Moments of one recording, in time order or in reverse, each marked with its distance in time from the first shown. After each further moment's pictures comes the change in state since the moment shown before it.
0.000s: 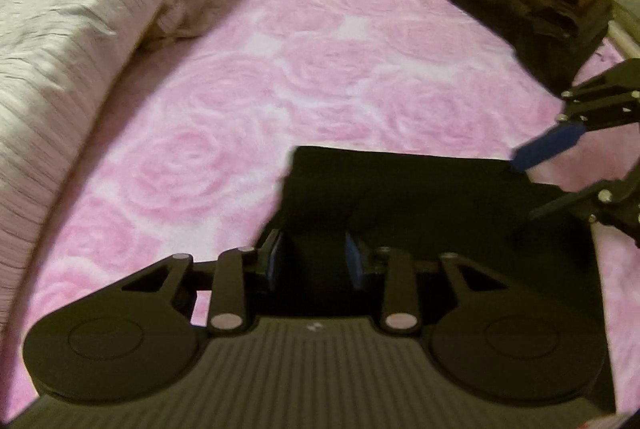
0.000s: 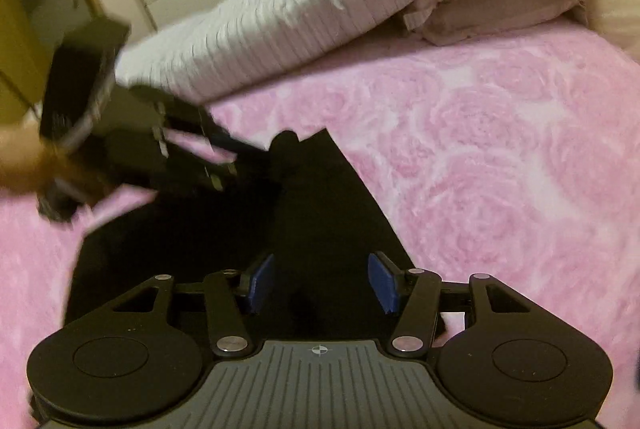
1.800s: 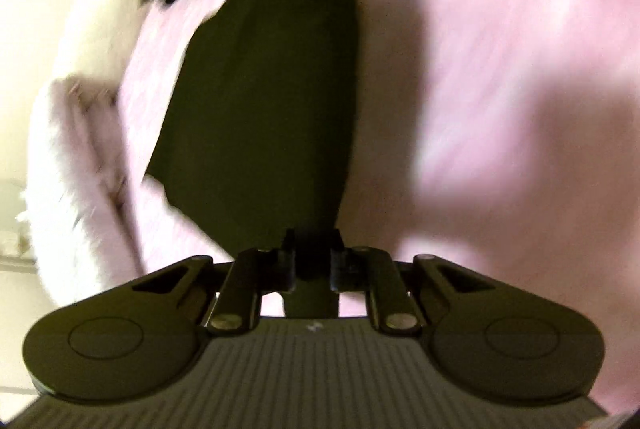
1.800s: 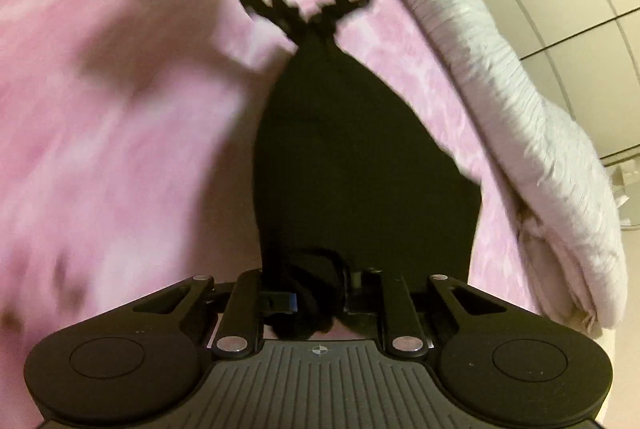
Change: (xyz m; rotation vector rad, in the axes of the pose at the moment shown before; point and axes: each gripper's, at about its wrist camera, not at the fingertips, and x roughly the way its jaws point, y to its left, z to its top) left arm -0.181 -0.219 -0.257 1.075 0.019 0.164; right arm -0.094 0.255 -0.185 -1.272 0.186 -0.231
